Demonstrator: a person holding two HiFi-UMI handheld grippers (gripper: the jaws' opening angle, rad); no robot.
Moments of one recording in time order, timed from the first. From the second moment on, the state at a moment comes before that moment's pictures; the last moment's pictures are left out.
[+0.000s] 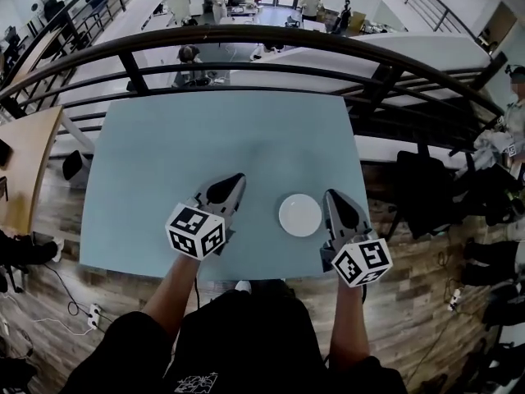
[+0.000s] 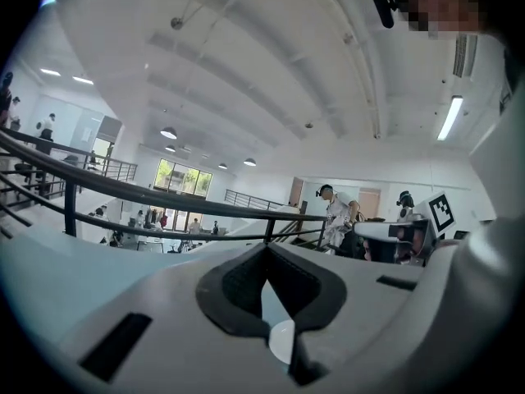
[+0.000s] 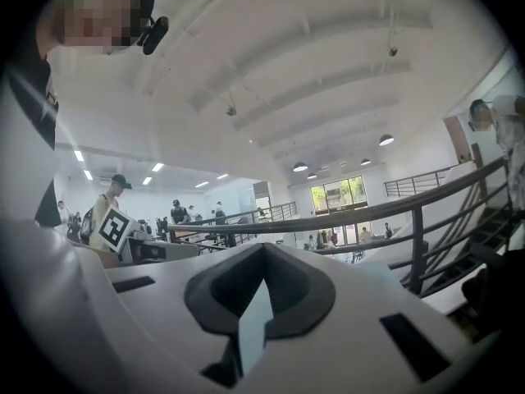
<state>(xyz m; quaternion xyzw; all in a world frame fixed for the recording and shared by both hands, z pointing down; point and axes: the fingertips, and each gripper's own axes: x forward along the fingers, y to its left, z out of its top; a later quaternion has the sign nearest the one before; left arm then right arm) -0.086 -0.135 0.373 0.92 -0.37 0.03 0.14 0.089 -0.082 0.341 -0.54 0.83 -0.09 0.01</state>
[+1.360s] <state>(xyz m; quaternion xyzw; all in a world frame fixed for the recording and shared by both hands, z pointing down) -0.048 -0.118 0.238 0.90 -0.44 -0.05 0.05 0.150 -0.068 0.235 -0.56 0.83 -0.03 0.03</state>
